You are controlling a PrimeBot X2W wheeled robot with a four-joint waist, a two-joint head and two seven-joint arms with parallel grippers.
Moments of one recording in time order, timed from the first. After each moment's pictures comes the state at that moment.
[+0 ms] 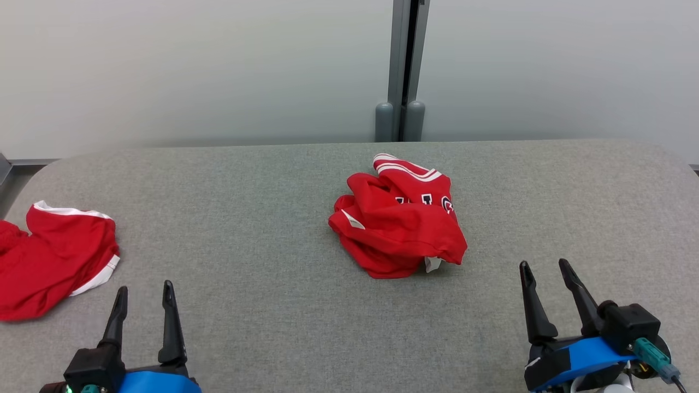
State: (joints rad) left arm 0.04 0.15 -0.03 0.21 -0.23 0.01 -0.26; right arm -0.09 -0.05 0.00 0.31 0.16 0.13 -0.26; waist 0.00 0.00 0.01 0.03
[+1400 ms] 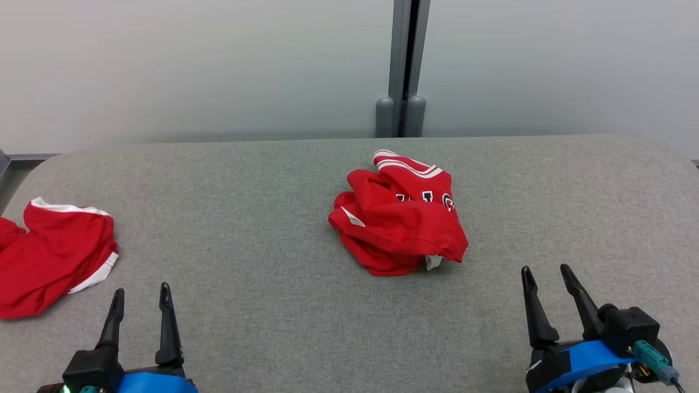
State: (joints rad) left arm 0.04 0.09 0.06 0.23 -0.13 -0.06 -0.26; right arm -0.08 -0.05 -0.01 0.33 0.15 0.13 -0.26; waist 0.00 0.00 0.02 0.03
